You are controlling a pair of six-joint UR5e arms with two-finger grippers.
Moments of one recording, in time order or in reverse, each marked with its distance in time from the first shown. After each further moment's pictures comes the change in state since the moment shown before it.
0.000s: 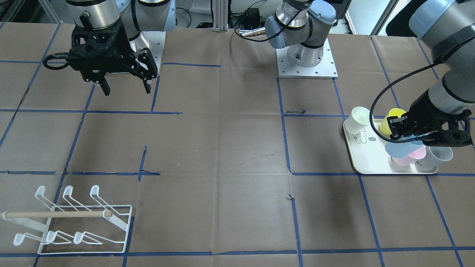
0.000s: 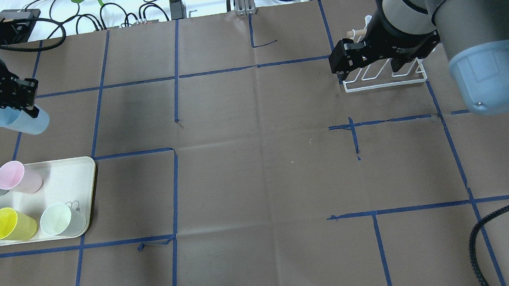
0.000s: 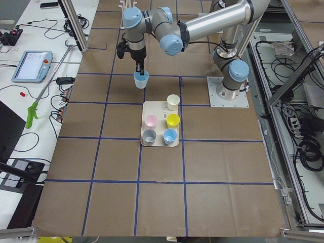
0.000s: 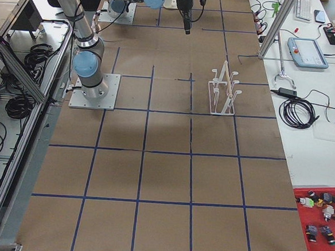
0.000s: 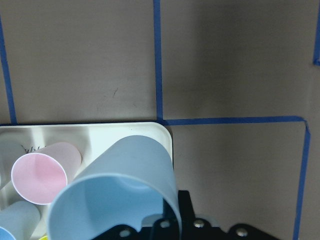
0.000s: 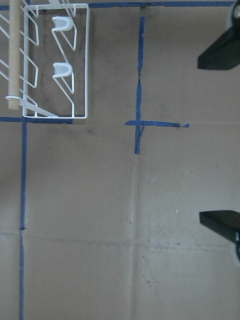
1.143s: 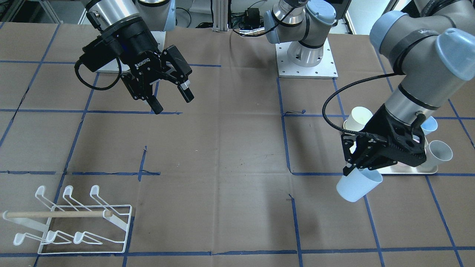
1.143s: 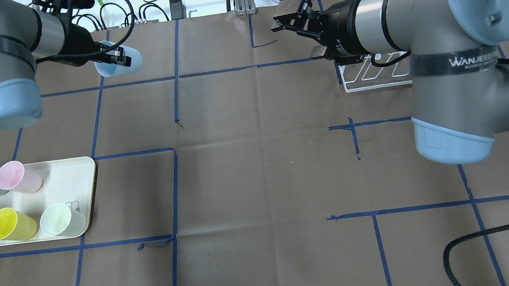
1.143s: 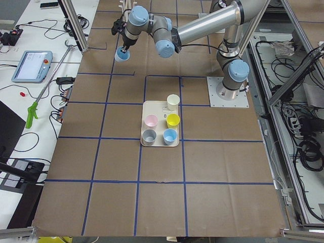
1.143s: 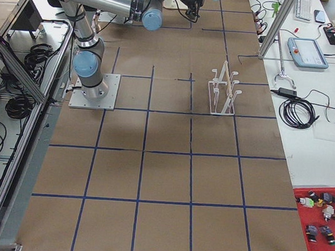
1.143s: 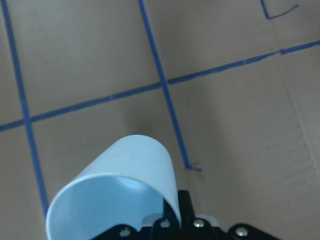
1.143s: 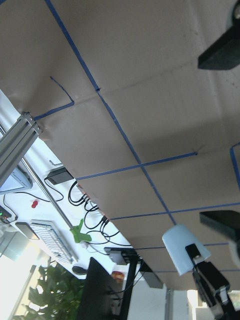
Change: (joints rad) left arm -0.164 -0.035 -0.272 0.770 -0.506 0.082; right arm -0.001 0.028 0.227 -0.746 0.443 0.737
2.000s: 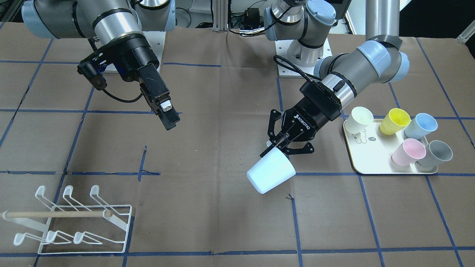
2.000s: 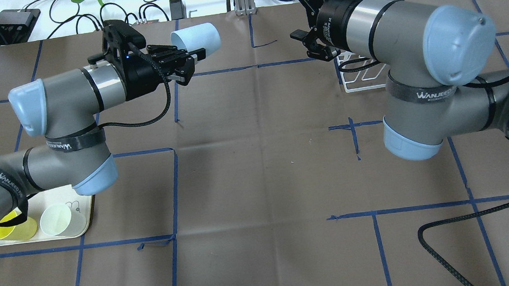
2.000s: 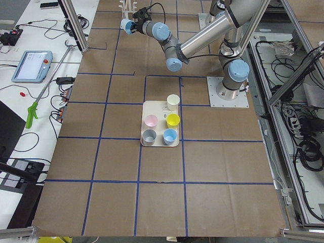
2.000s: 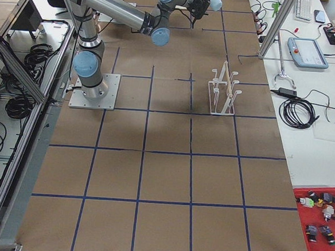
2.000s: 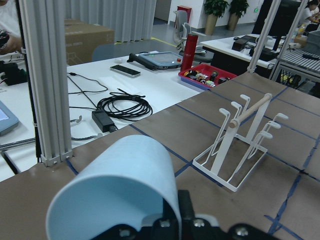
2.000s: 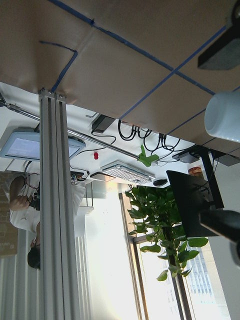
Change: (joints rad) left arm -0.091 -0.053 -0.293 0.784 -0.477 -0.057; right arm 0.000 0.165 0.045 -0.568 -0.011 0.692
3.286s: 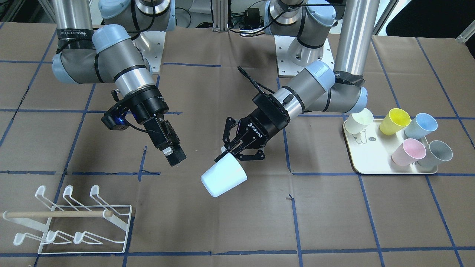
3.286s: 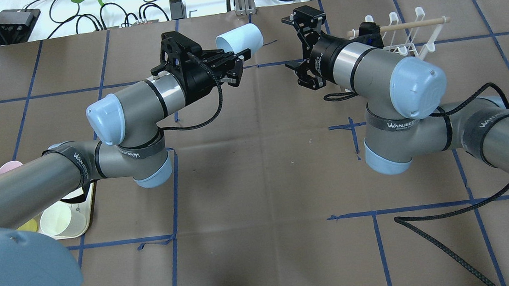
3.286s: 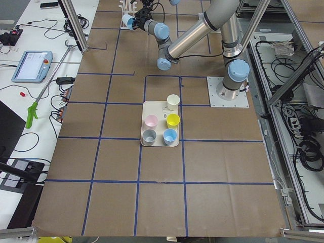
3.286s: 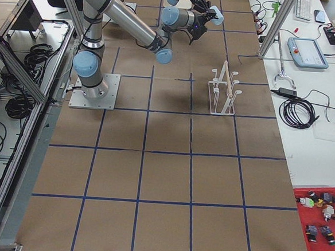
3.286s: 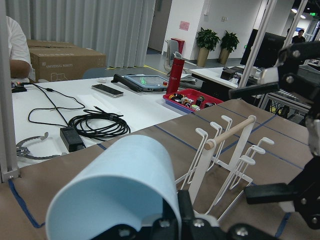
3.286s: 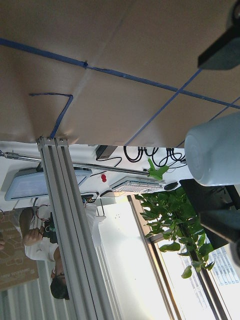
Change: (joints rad) left arm -0.167 -0.206 0.070 0.418 0.133 -0.330; right arm 0.001 0.194 0.075 -0.226 0.003 0.148
